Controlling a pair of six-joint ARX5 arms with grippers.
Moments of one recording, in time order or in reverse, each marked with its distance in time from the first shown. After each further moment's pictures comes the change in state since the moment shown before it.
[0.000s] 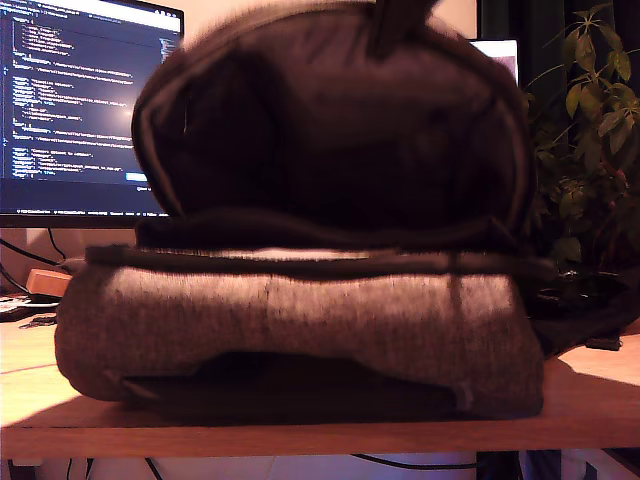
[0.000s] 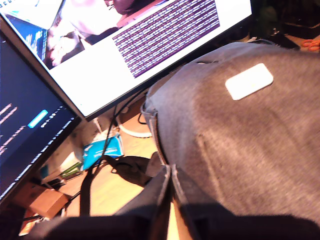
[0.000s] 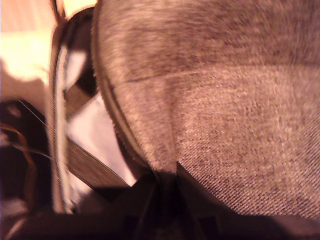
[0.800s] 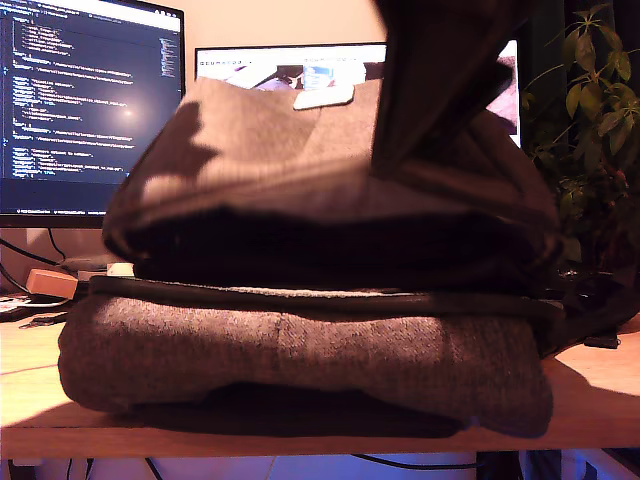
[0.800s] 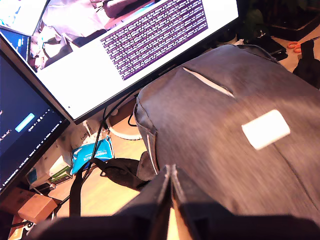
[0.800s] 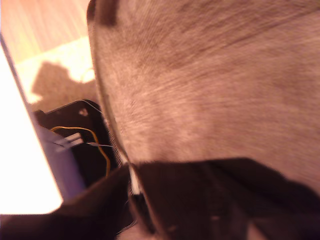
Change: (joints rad) left arm 0.000 0.007 0.000 0.000 0.038 0.000; right arm -0.002 -0.054 -0.191 0.011 -0.138 0.262
